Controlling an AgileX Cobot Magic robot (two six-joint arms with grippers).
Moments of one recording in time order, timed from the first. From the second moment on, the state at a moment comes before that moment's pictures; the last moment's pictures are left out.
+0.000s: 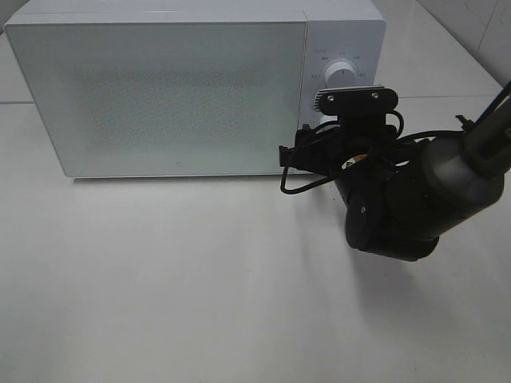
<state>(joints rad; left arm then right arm) 0.08 0.00 -0.52 -0.14 1.08 0.14 0.63 2.07 -0.79 0.71 -1.12 -0.30</state>
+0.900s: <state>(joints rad) 0.08 0.00 -0.52 -0.14 1.08 0.14 0.61 2.07 -0.80 0.71 -1.10 -0.30</state>
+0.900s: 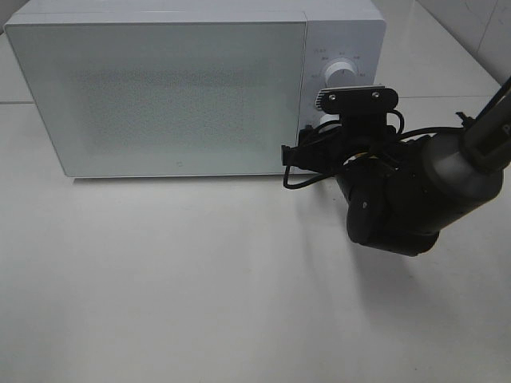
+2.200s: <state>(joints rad) 0.08 0.00 -0.52 -0.14 1.08 0.14 0.62 2.07 -0.80 0.71 -1.12 -0.32</state>
